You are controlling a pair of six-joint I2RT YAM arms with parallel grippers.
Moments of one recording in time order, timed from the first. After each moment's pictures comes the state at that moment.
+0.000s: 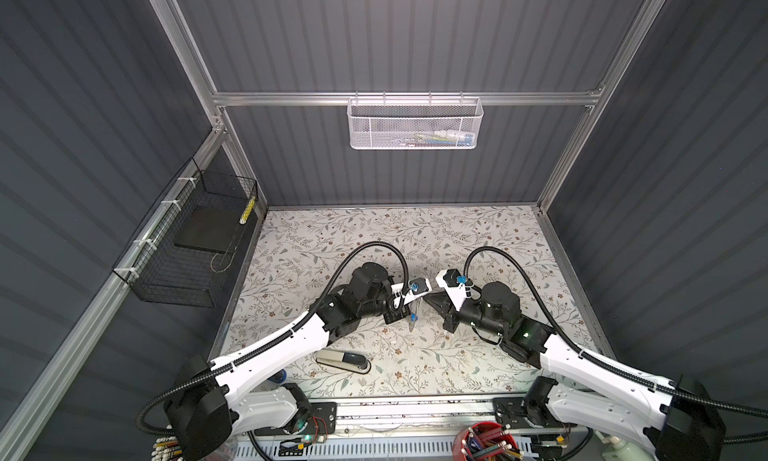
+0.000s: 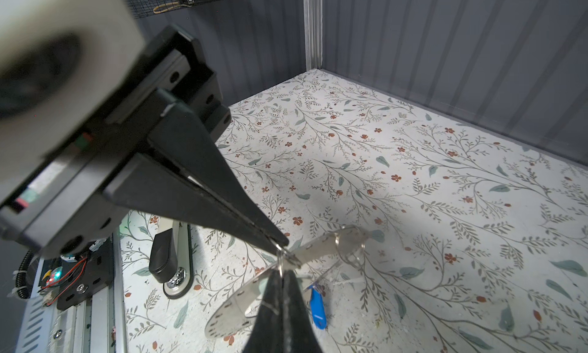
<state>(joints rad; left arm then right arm) -0.87 1.21 0.89 -0.20 0.22 0.52 0.78 0.98 0.54 0.16 -0.22 0.05</state>
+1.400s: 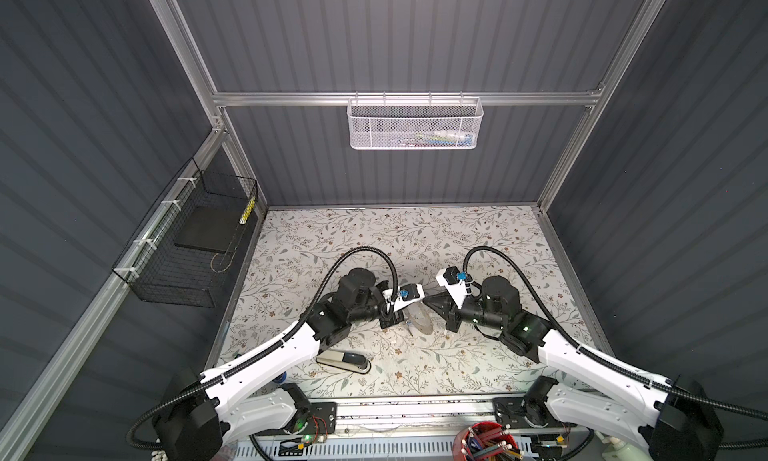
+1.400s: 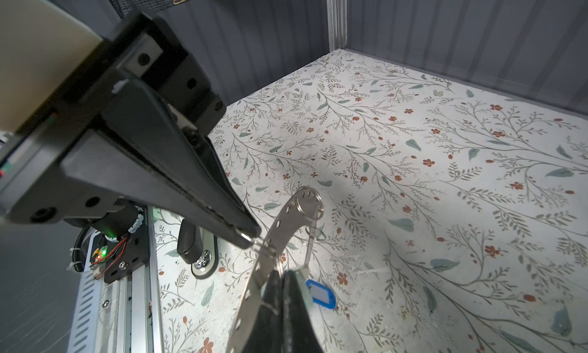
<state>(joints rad) -0.83 1.12 0.77 -0.05 0.39 0.51 0.70 1.00 0.57 0.10 -0.42 0.06</state>
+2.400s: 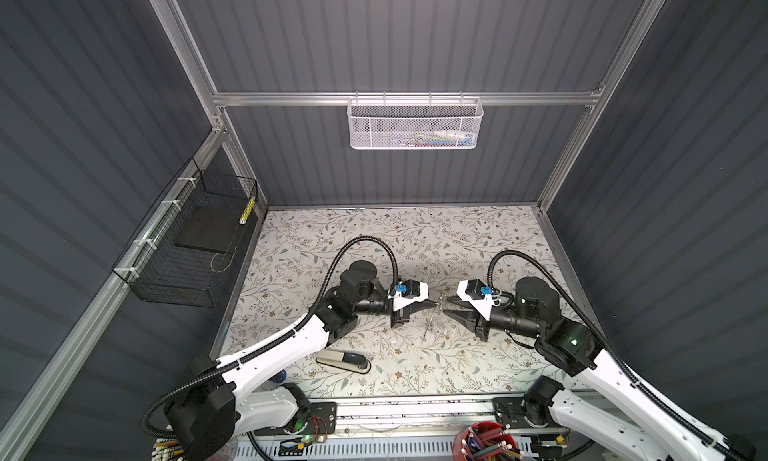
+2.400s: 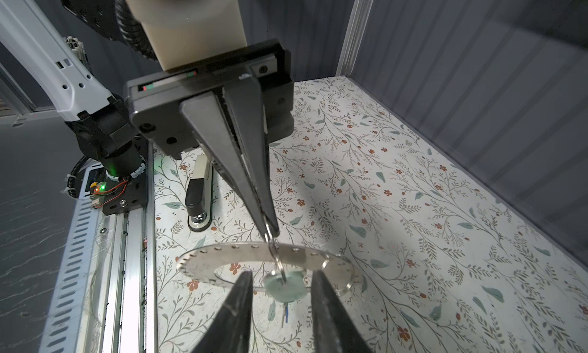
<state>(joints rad) -0.81 1.21 0.80 0.17 0.76 0.39 0.67 0.73 0.72 -0.35 -0.46 -0.27</state>
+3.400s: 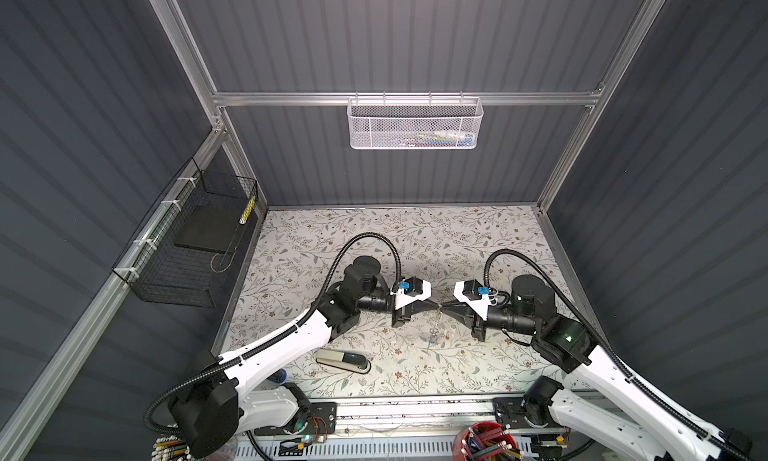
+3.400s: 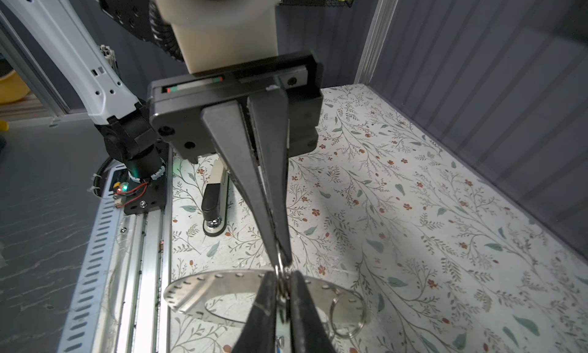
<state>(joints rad) -0.81 1.24 0.86 0.09 0.82 0.40 0.67 0.76 0.72 -0.31 -0.53 -0.27</state>
